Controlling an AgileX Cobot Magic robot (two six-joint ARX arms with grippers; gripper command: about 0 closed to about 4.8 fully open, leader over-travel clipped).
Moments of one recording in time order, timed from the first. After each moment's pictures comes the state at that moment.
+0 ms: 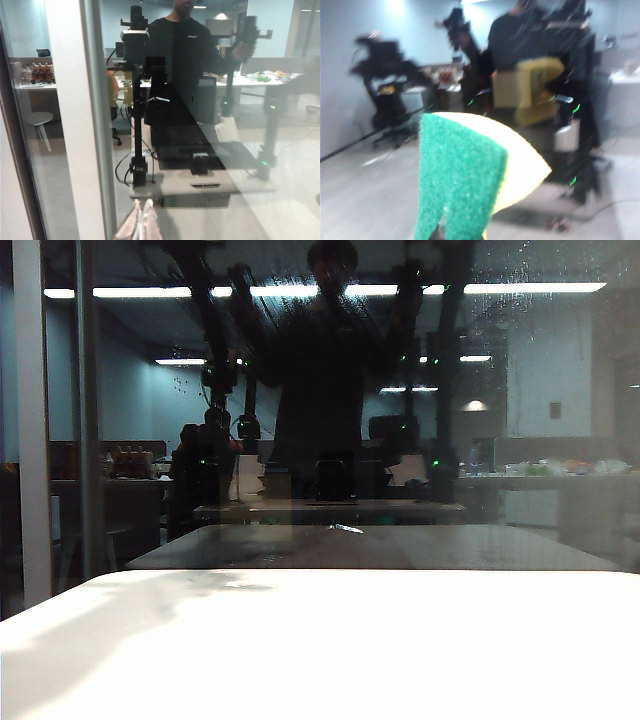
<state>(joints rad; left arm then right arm) 0.01 1.17 1.90 -0.56 0.12 0.01 0.11 1.43 1.88 -0.27 -0.22 0.13</state>
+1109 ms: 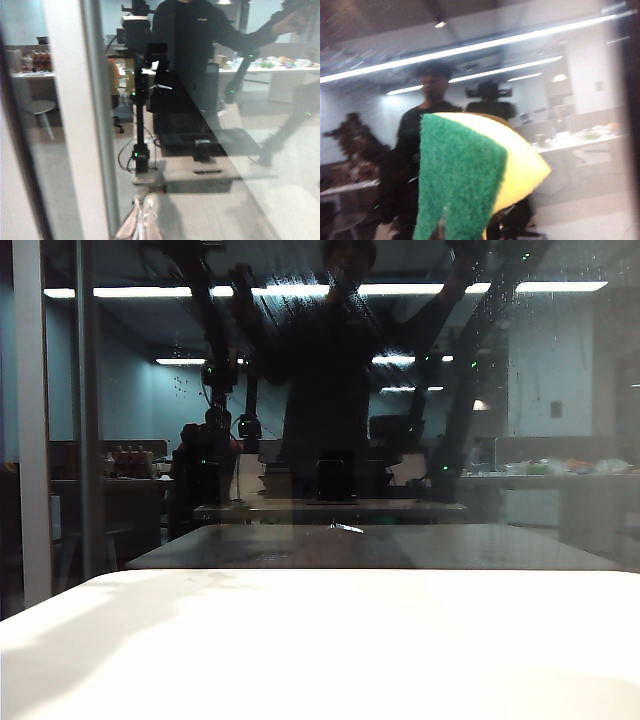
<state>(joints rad) 0.01 1.18 1.90 -0.60 0.12 0.03 -0.32 1.96 2.61 -0.16 -0.27 0.34</state>
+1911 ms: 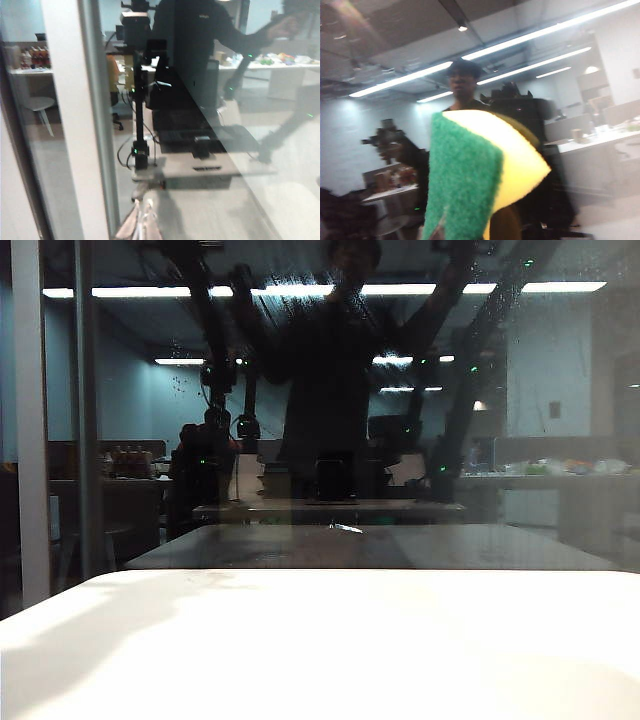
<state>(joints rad) 0.01 1.18 1.90 -0.62 0.12 0.03 -0.24 2.05 2.62 -0.06 -0.32 0.45</state>
